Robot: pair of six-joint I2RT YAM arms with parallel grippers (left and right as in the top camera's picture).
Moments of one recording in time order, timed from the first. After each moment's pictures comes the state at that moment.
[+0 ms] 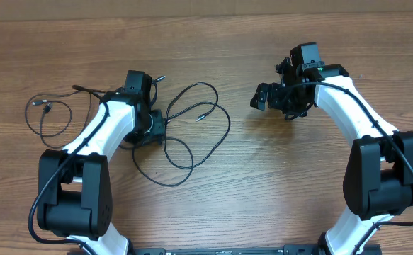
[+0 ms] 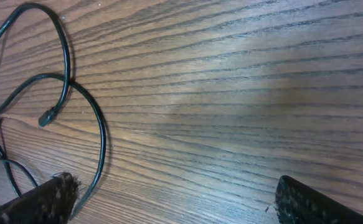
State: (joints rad) left arm -0.14 1.81 1.15 -0.74 0.05 -0.38; right arm 0.15 1.91 1.40 -0.80 -0.34 0.23
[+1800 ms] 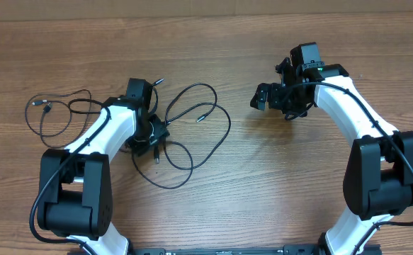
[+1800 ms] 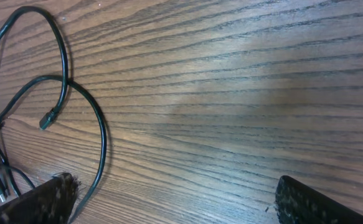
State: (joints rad) left arm -0.14 1.81 1.09 -0.74 0.08 -0.80; right arm 0.15 1.91 1.40 -0.80 -0.34 0.23
